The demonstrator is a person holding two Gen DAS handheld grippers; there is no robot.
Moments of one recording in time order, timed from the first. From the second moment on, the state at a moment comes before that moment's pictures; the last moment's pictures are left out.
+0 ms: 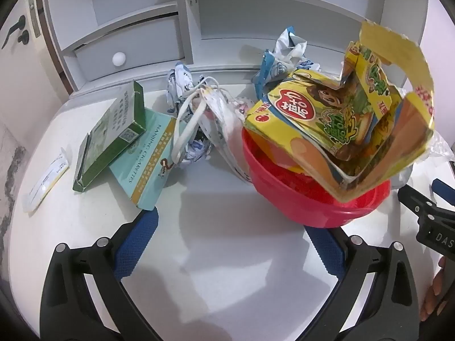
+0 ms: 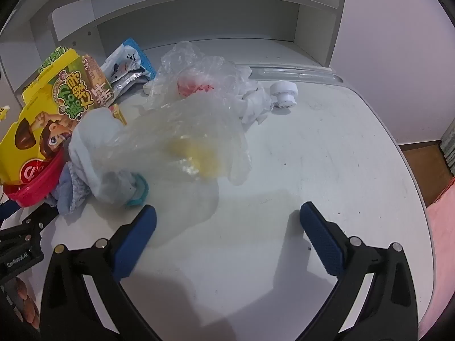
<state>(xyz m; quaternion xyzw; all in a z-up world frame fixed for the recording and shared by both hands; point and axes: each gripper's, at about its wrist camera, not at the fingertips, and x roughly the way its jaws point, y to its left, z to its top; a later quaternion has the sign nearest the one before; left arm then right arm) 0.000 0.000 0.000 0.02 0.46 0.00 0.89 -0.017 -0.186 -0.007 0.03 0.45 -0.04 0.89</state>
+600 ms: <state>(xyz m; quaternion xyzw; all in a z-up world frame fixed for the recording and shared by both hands) -0.023 -0.017 0.036 0.07 0.32 0.04 0.94 -0.064 -0.202 0.035 0.09 0.35 -0.04 0.93</state>
